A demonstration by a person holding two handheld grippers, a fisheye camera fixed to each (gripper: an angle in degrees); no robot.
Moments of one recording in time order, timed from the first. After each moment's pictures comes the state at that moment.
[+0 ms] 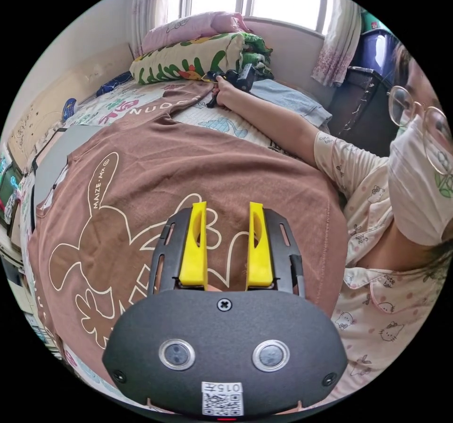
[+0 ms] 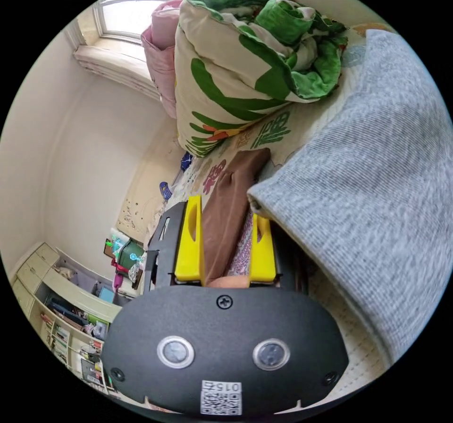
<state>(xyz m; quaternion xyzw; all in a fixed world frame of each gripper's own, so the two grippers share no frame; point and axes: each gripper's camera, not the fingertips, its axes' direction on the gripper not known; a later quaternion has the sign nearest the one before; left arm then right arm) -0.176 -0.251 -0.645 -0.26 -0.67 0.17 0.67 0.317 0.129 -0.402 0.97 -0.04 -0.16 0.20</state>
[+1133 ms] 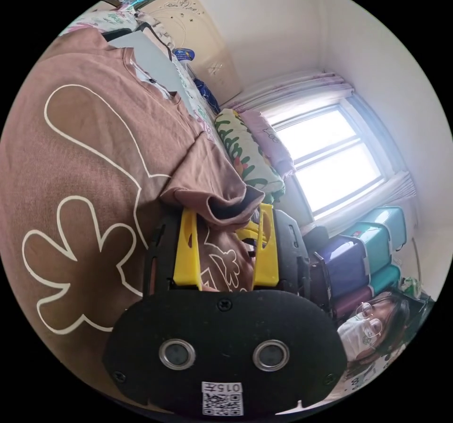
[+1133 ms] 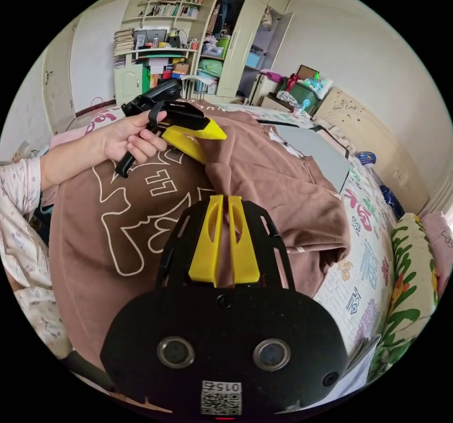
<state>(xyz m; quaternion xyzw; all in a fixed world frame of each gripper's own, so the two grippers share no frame) -0.027 -0.439 -0.787 0.32 -0.53 -0.23 0.75 0.152 -0.469 0.187 0.52 0.69 -0.33 0.38</state>
